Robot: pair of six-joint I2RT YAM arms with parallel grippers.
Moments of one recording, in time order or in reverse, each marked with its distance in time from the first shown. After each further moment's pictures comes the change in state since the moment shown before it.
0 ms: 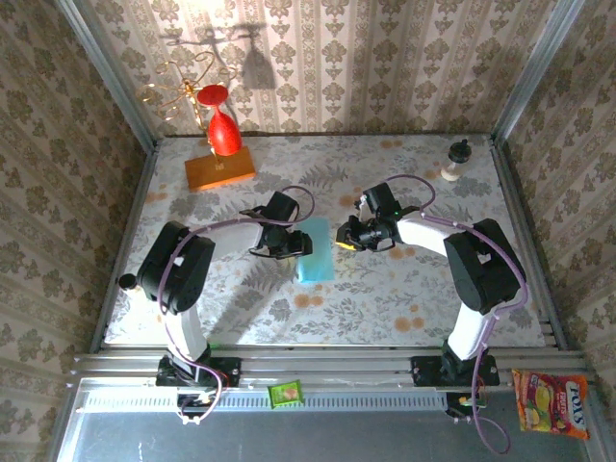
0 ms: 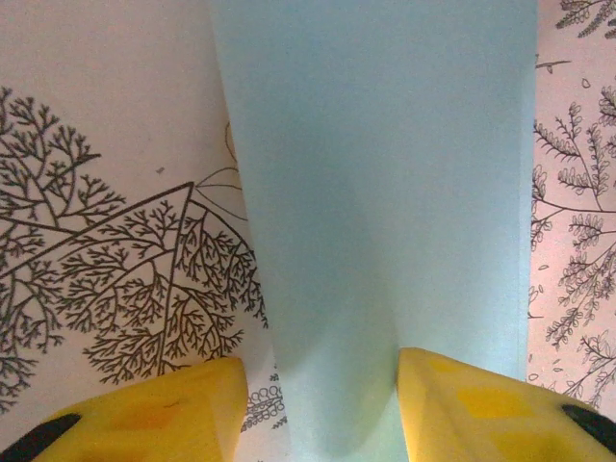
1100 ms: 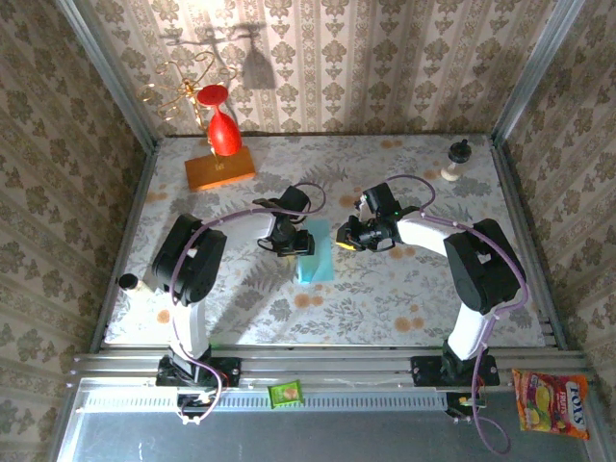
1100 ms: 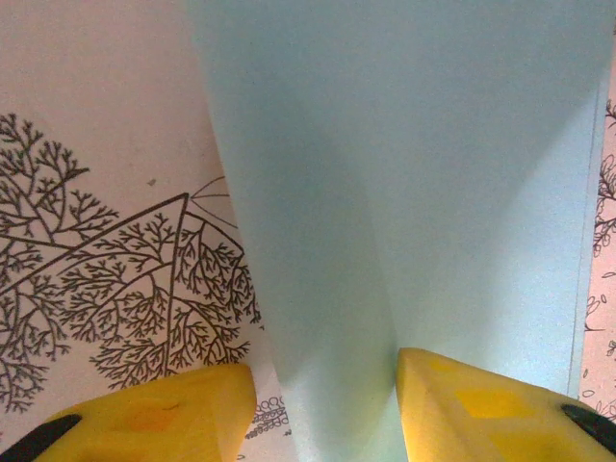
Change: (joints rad) left arm -0.041 0.110 0.177 -0.217 -0.087 0.040; right arm 0.000 0.000 0.000 0.000 0.000 0.000
